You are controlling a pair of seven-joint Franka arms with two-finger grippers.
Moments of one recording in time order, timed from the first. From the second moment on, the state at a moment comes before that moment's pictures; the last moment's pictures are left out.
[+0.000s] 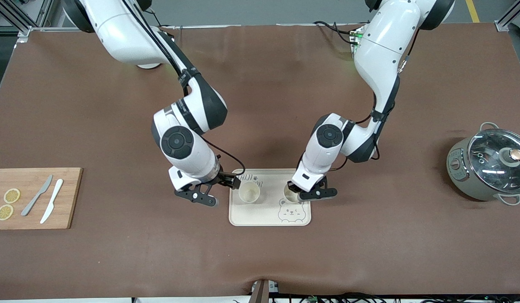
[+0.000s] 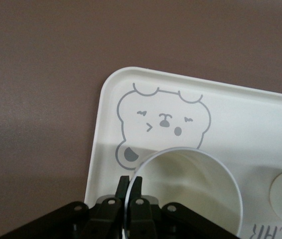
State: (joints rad) left arm -0.51 0.76 -0.03 -1.60 0.08 2.64 -0.74; right arm 0.50 0.77 0.03 -1.18 0.06 2.02 0.80
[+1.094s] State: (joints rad) left arm -0.48 0.41 -0.02 -1.55 0.08 2.04 -0.70; right arm 0.56 0.89 0.03 -1.16 0.06 2.13 0.80
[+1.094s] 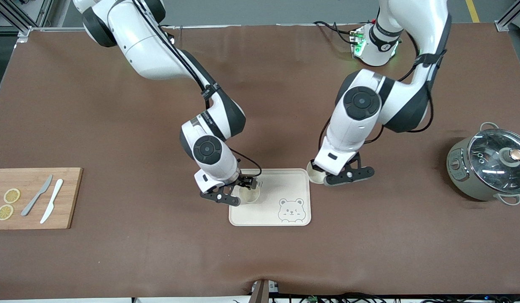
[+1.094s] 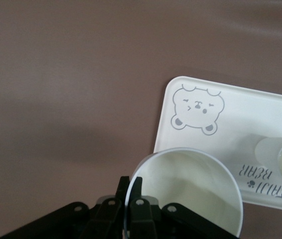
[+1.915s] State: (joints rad) left arm -0.27 0.06 -0.02 -1.74 -0.03 1.79 -0.26; right arm 0.57 0.93 0.02 -1.16 0.03 2.19 0.80
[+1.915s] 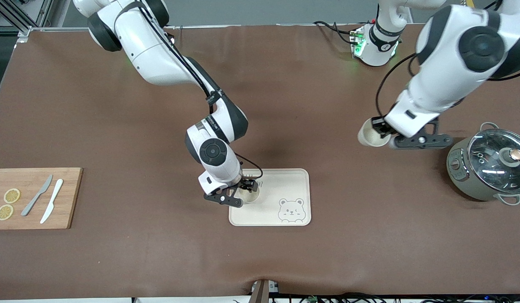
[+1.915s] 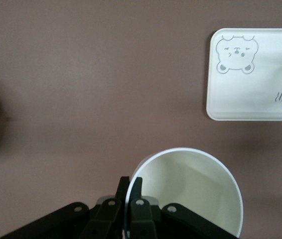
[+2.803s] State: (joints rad) left arm -0.11 -0.21 -0.02 -2.55 -0.11 2.53 0.05; right arm 0.57 0.96 0.02 -1.16 0.00 2.22 0.82
